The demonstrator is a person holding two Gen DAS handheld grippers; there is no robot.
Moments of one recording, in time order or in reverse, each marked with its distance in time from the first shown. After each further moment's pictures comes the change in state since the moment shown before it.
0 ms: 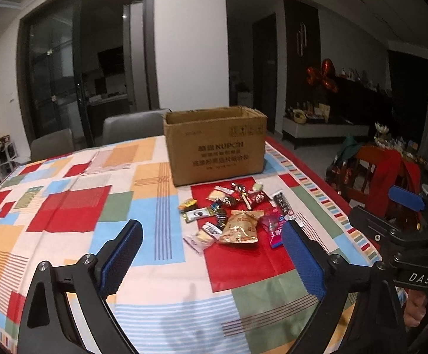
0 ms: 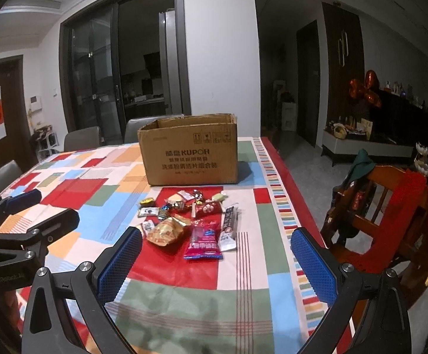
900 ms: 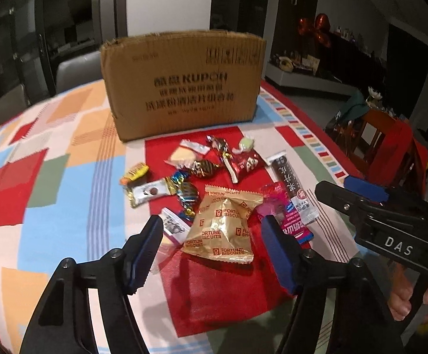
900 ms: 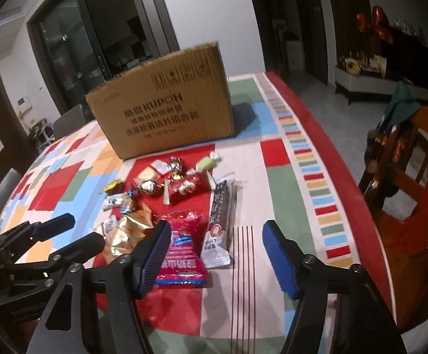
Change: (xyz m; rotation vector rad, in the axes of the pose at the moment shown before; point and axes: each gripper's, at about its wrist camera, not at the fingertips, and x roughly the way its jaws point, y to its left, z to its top) left arm 0.147 -0.014 0.001 -0.024 0.310 -0.137; right arm 0.149 -0.044 -0.006 0.157 0.285 0.096
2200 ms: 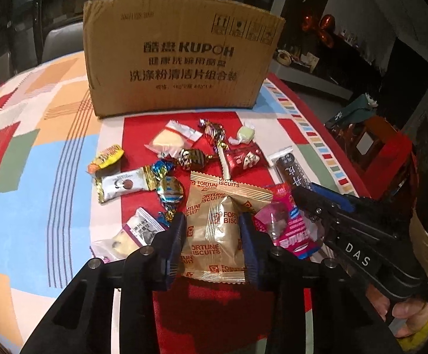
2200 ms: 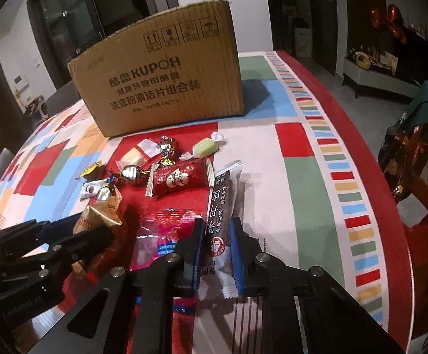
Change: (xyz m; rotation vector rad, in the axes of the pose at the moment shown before) left arm 0.039 0.011 0.009 -0.088 0.064 -0.090; right arm 0.048 0.008 0.006 -0.066 0.077 -0.023
